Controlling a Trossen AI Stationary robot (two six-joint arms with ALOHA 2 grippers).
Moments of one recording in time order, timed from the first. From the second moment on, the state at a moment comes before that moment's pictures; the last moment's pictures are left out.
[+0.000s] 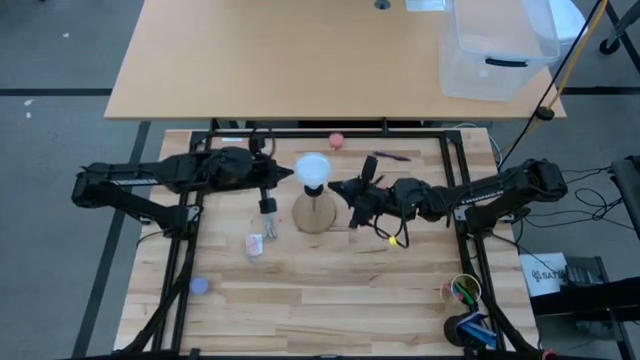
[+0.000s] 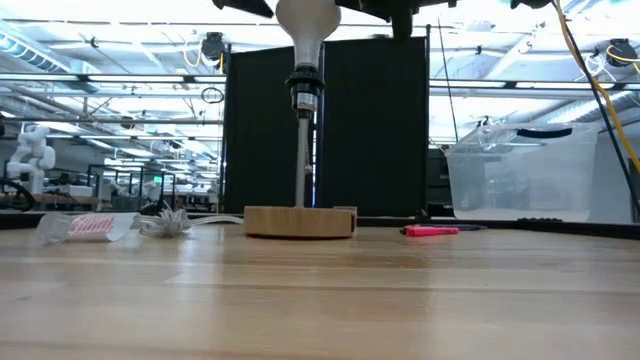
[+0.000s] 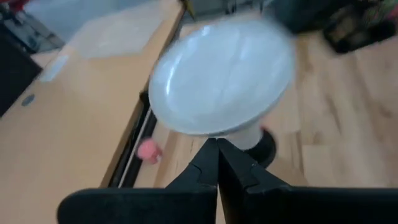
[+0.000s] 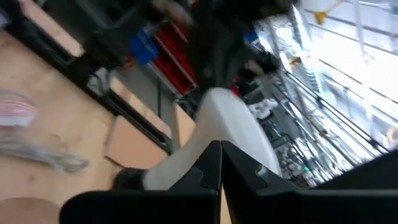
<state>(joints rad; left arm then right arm) 0.06 1.17 1.19 -0.53 -0.28 0.22 0.10 1.37 0.86 0.57 0.41 -0.94</state>
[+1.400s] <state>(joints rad) -0.09 0.55 0.69 -0.15 -0.36 0.20 0.19 0.67 0.54 0.16 0.36 -0.44</state>
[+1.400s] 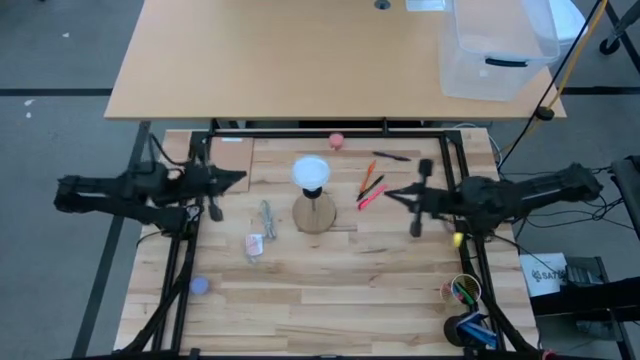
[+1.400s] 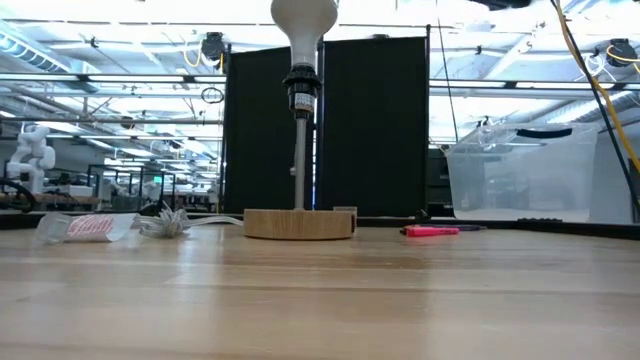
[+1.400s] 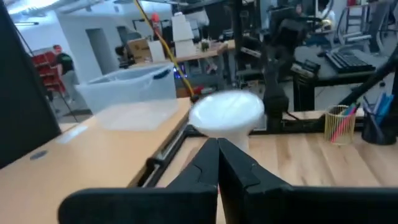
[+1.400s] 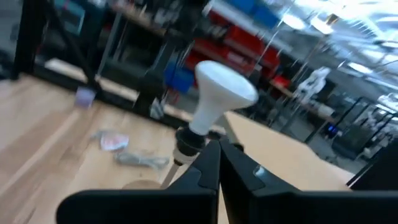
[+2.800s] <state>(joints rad) 0.00 0.10 0.08 -0.02 -0.15 0.01 0.09 0.00 0.02 0.07 0.07 -0.22</state>
